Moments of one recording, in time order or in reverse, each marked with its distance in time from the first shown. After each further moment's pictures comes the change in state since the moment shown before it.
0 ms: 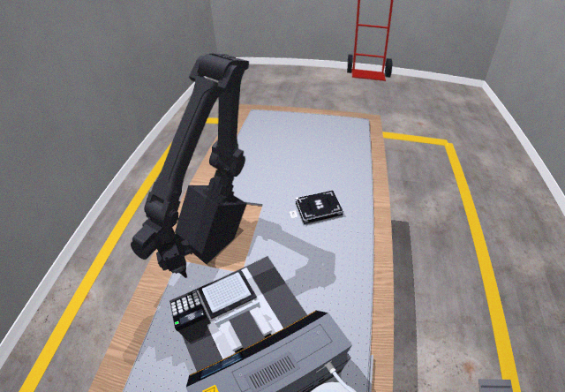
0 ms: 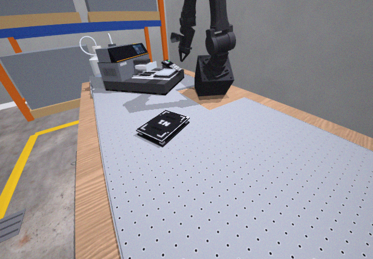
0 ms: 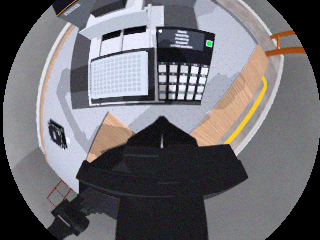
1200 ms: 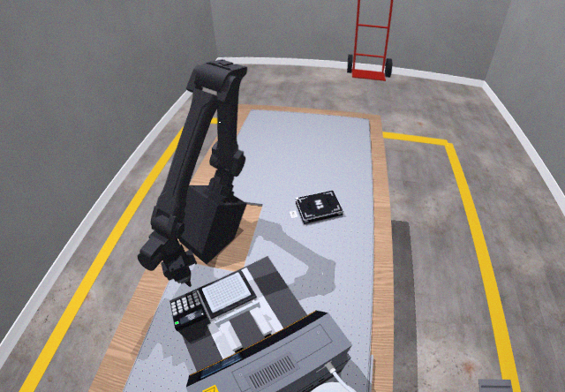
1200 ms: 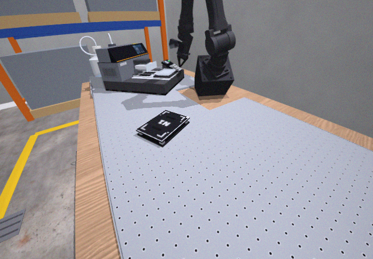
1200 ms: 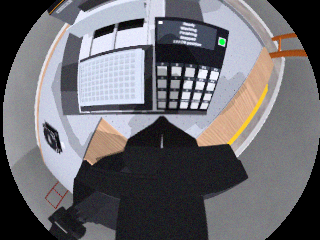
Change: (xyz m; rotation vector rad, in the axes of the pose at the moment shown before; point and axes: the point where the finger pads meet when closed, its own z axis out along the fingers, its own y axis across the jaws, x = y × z) arm 0.000 -0.001 0.038 0.001 -0.001 -0.016
